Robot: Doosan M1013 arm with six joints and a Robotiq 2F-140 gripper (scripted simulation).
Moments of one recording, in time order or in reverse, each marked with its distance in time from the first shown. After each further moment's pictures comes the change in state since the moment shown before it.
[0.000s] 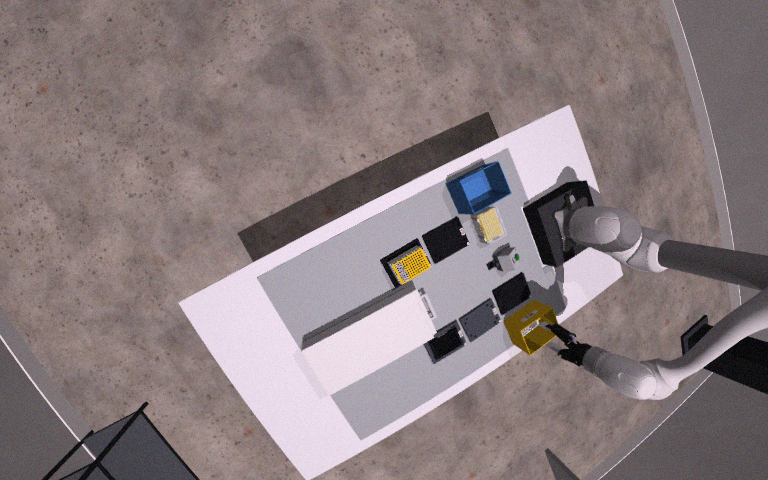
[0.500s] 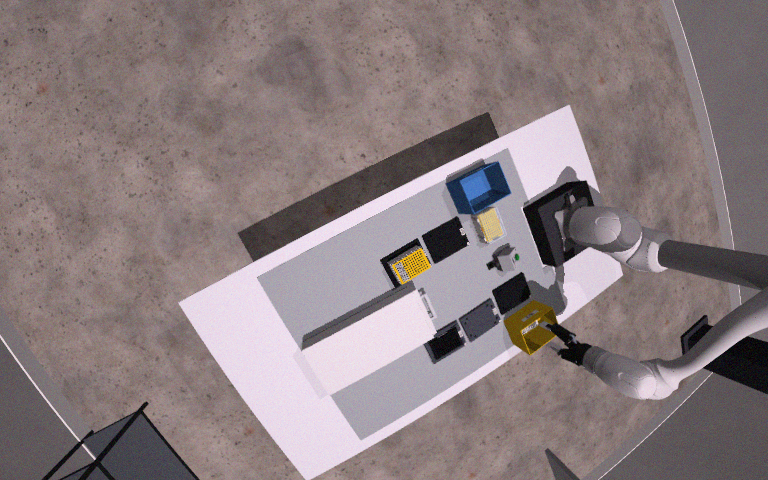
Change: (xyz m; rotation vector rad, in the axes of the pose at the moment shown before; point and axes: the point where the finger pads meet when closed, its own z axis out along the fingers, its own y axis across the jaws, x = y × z) arm 0.000 0.001 0.000 0.000 0.000 0.002
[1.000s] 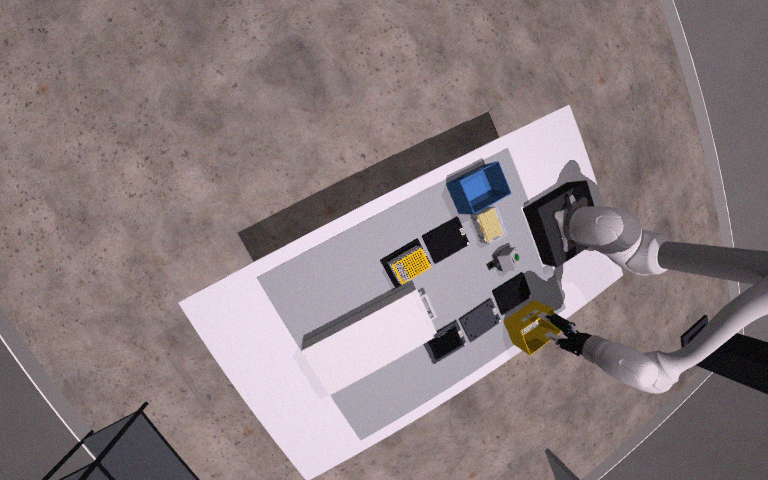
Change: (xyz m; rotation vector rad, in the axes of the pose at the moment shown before) arm -0.006 0.045 -0.006 -0.001 0.000 0.004
